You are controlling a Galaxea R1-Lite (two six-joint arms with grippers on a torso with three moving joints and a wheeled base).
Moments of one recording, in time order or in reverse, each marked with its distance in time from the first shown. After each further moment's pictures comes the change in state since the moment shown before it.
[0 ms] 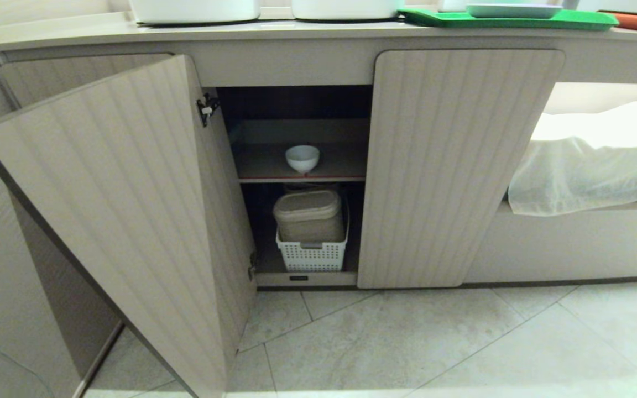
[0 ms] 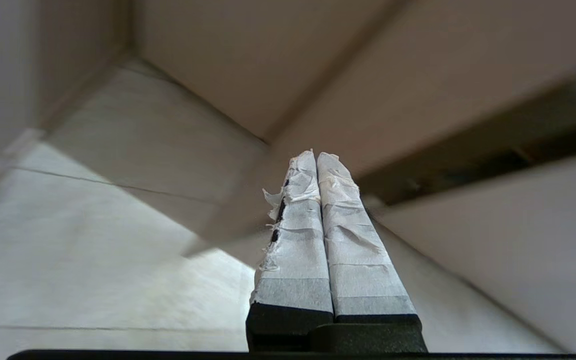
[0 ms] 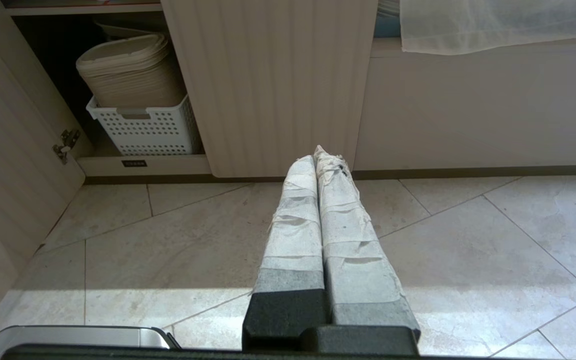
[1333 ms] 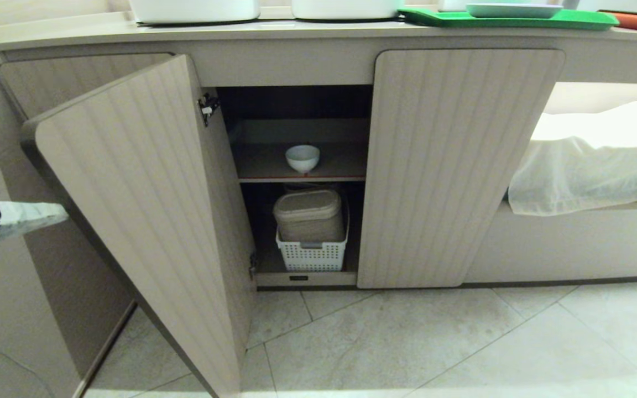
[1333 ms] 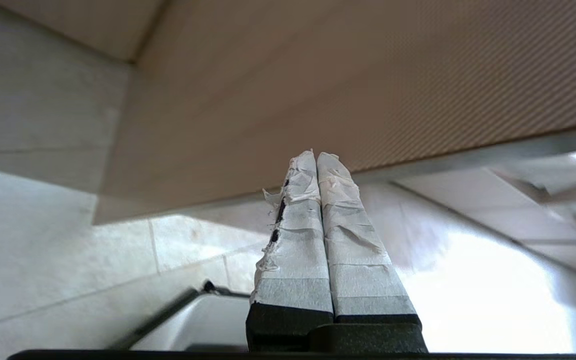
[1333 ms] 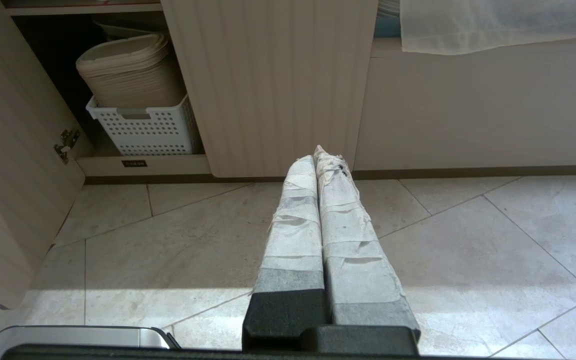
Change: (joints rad) left arm 0.018 0.077 0.006 -0.026 -0.449 -0.012; right arm 0.000 -0.001 0.000 0.000 0.000 0.000
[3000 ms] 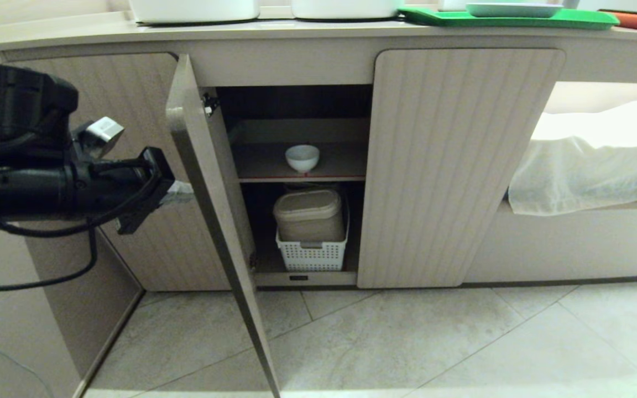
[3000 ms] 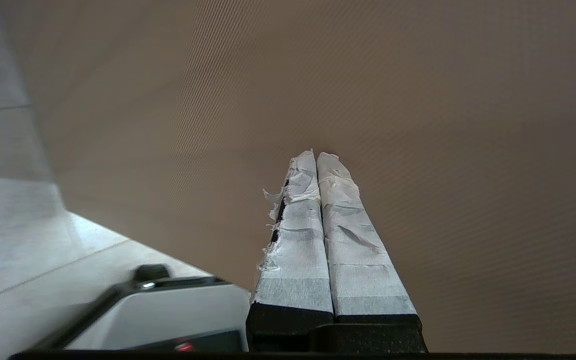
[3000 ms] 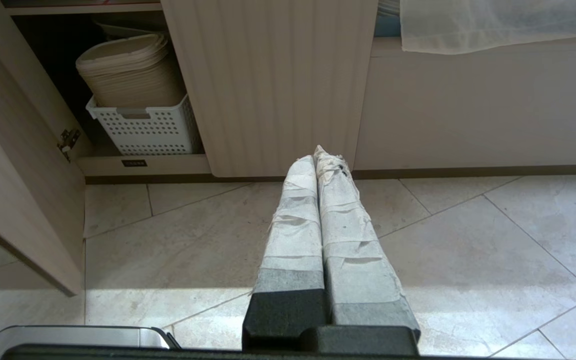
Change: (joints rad) left arm -0.366 0.392 -0.165 -0.190 0.100 -0.208; right arm 0.000 0.000 0.000 0.000 0.000 0.000
